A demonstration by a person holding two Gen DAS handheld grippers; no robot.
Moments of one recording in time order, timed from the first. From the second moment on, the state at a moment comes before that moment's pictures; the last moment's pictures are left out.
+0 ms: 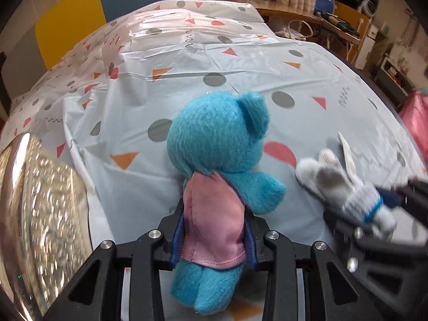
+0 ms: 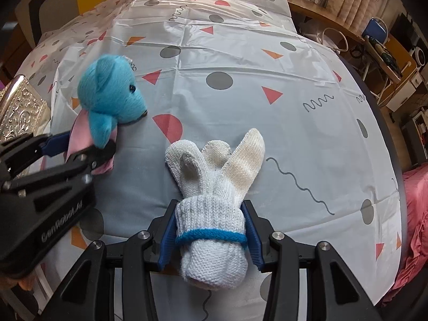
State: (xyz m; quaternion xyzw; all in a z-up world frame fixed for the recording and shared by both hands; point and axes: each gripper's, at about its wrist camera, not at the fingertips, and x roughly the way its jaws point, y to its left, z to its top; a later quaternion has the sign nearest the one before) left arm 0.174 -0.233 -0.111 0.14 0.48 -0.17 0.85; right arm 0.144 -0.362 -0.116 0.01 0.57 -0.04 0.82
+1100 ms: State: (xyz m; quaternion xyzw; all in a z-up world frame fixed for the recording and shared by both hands) left arm 0.157 -0.217 -0.019 0.08 0.42 -0.22 0.88; right arm 0.137 -0.360 -0.114 0.01 0.55 -0.05 0.83
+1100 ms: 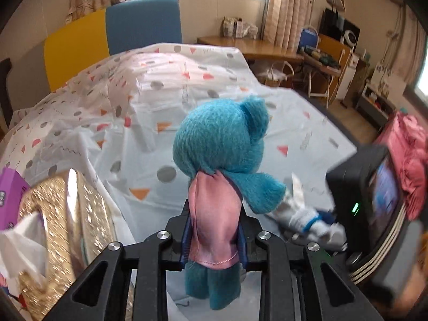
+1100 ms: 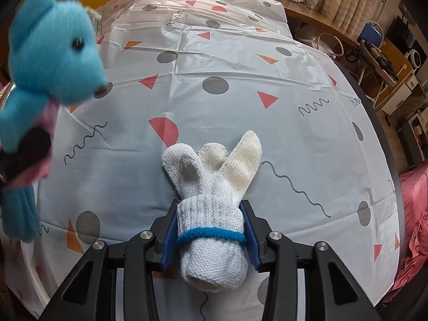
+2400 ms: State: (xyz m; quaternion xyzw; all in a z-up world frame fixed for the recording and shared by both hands) left arm 0.080 0.117 0.040 -0.07 0.33 0.04 0.94; right arm 0.127 -0.334 -0.111 -0.06 0.53 -0.06 0.85
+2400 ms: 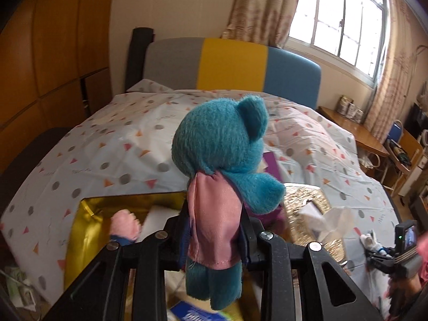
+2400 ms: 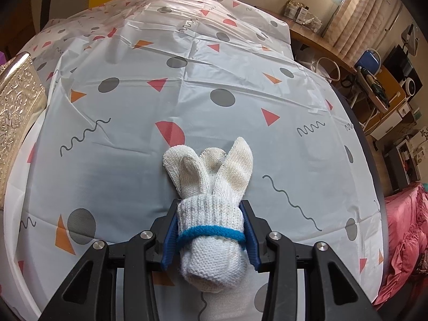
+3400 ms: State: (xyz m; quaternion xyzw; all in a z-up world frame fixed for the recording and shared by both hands) left arm -0.021 0.231 -0.038 -0.15 0.39 0.13 0.90; right arm 0.115 -0.323 -0.111 -0.09 0.49 -0.09 0.86
